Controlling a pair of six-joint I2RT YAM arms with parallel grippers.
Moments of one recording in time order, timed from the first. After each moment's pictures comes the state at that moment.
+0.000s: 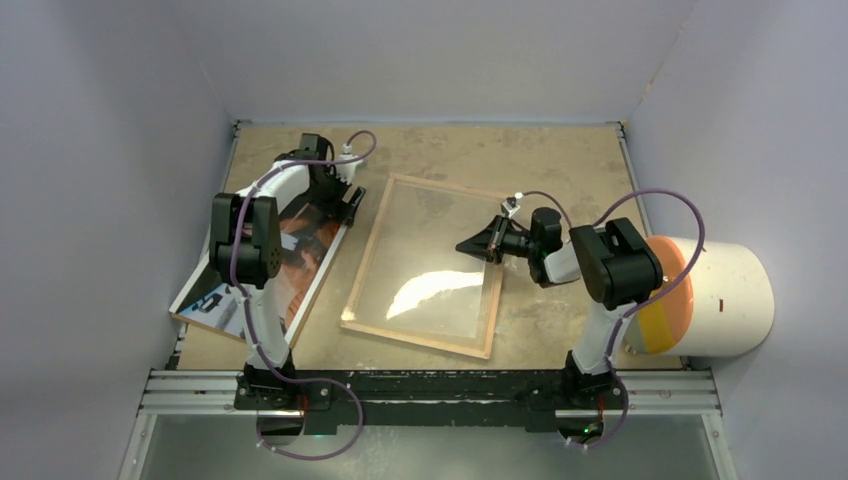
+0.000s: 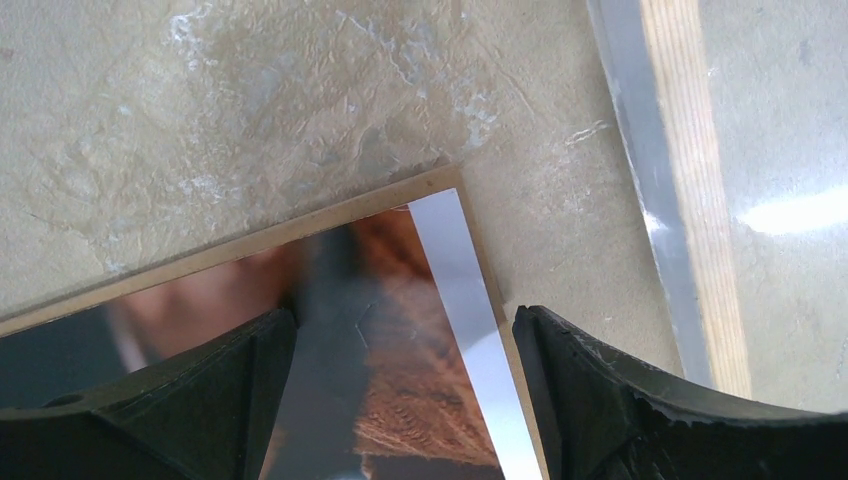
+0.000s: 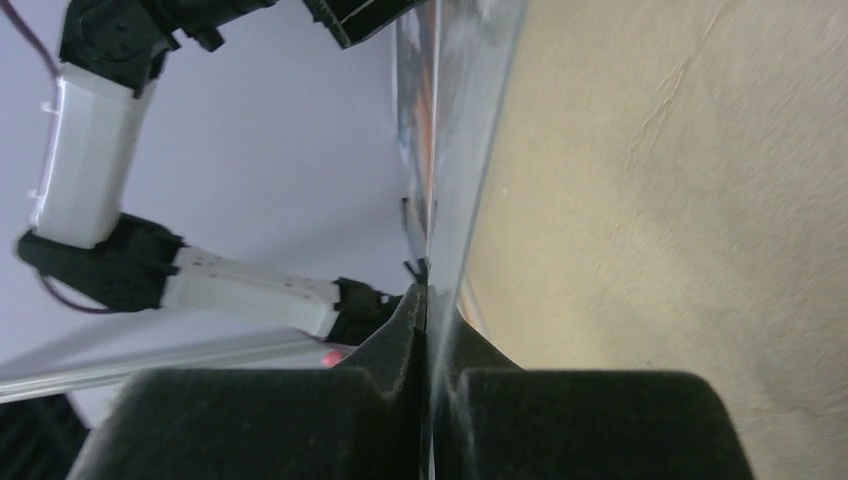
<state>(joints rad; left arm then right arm) -0.10 2.05 1.52 -0.66 0.27 0.45 0.21 1.92 0.55 1.08 -0.98 1.34</state>
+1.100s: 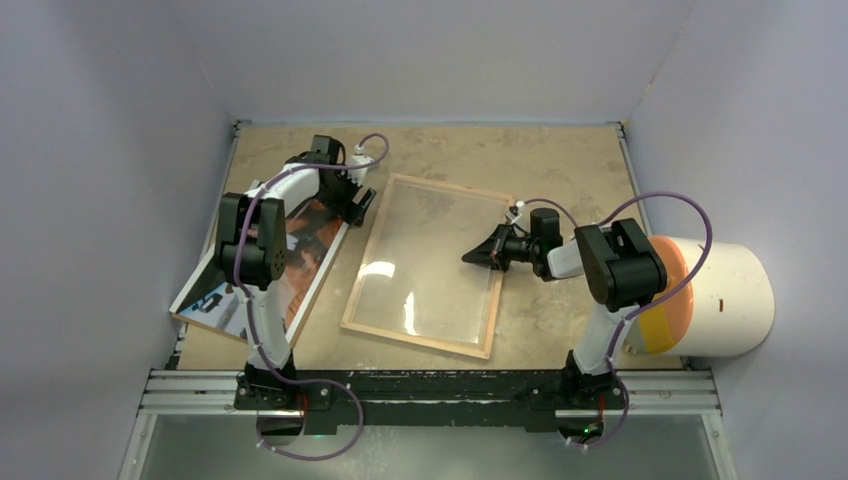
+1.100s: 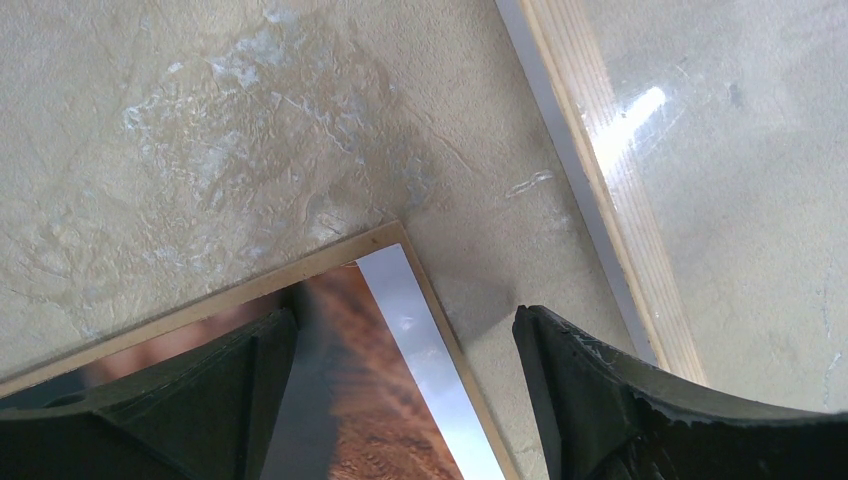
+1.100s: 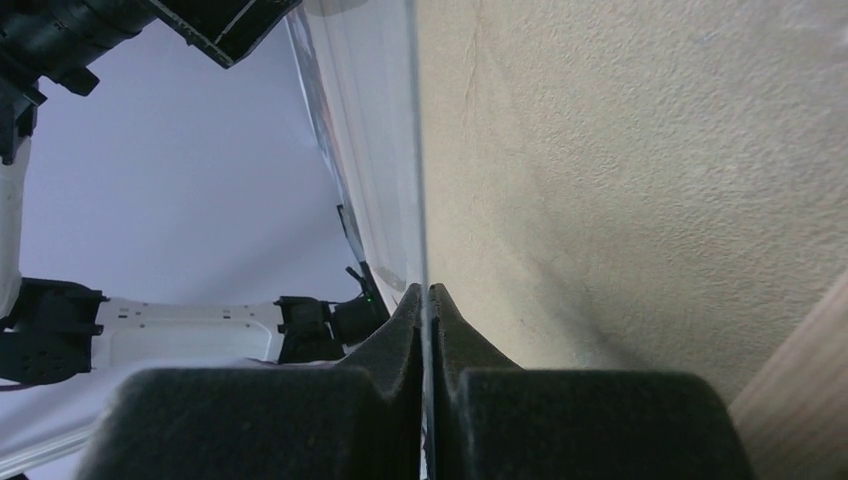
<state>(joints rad) -0.16 2.05 1.50 -0.59 0.27 0.46 0.19 1.86 0.62 0.60 -0.91 1.06</state>
